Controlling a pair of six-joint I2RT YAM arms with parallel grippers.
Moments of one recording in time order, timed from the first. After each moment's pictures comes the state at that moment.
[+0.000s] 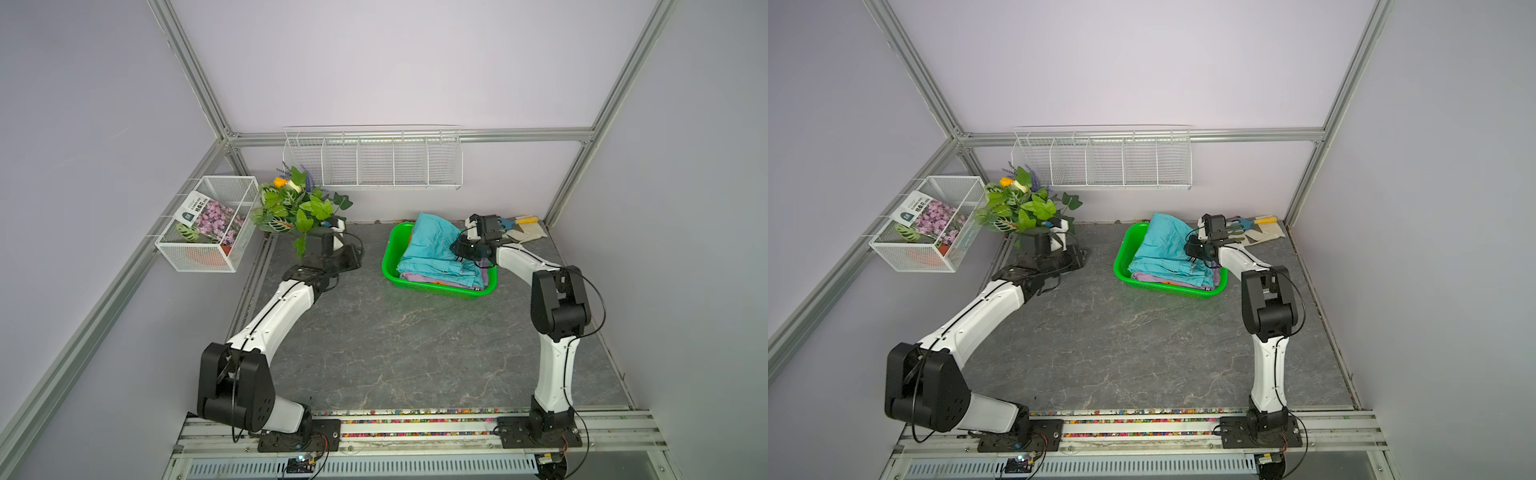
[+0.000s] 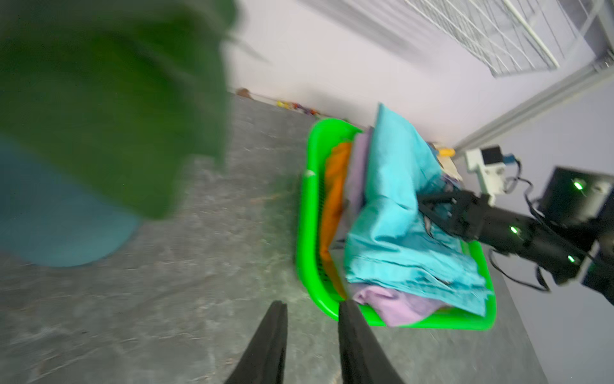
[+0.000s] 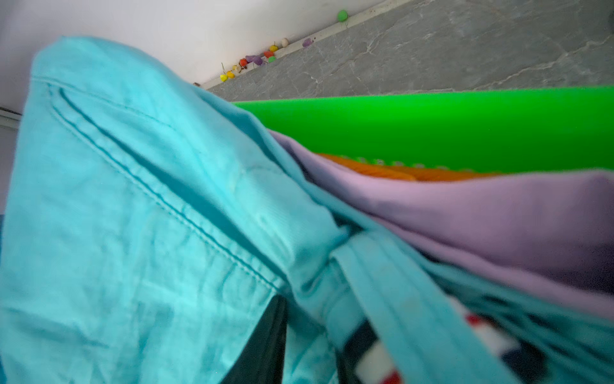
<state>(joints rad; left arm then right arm) -0.23 1.43 1.07 -0.16 0.25 -0.44 0.19 2.12 1.59 -0.26 -0.31 0.43</state>
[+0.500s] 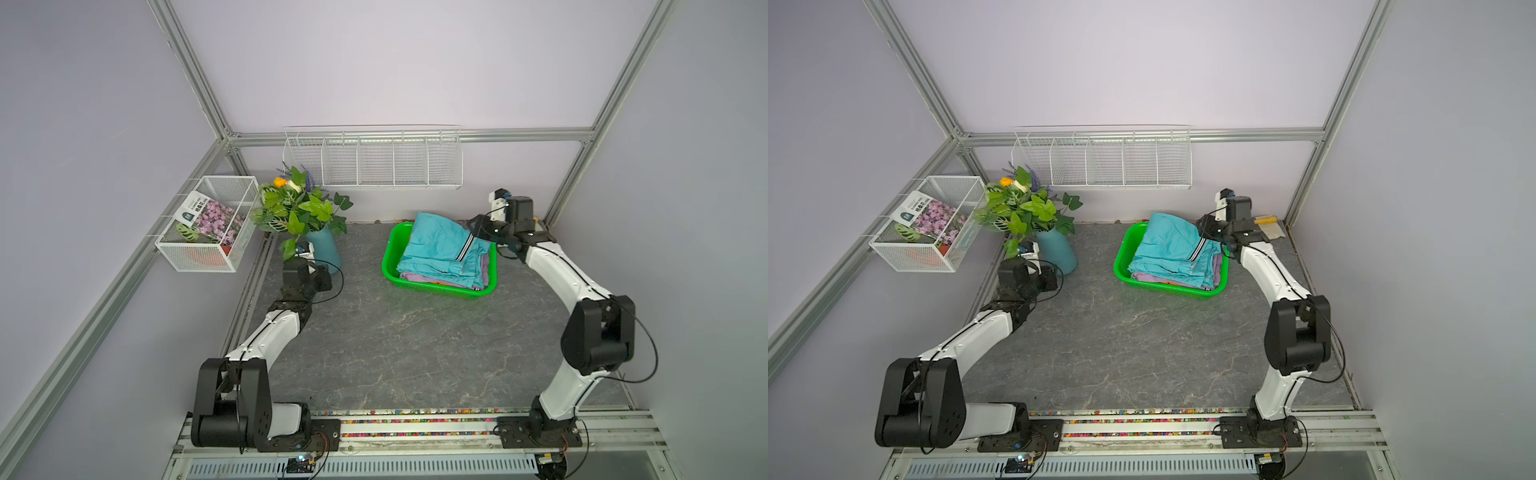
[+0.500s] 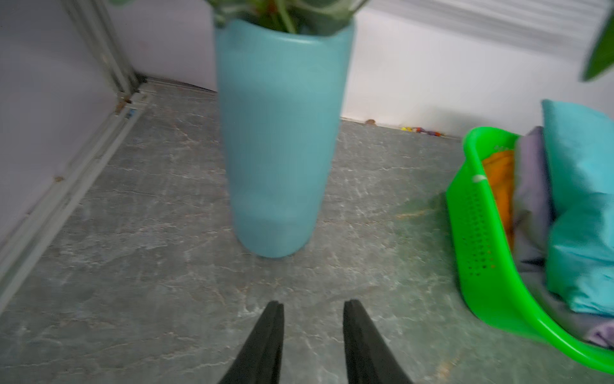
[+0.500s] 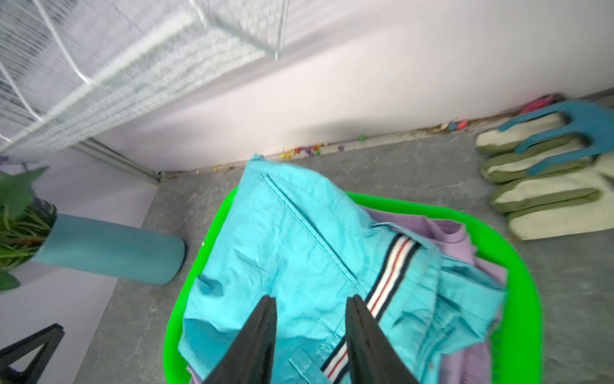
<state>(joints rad) -0.05 1.38 0.72 0.21 0.07 -0.18 0.11 1.72 1.50 -0.29 -0.29 0.36</state>
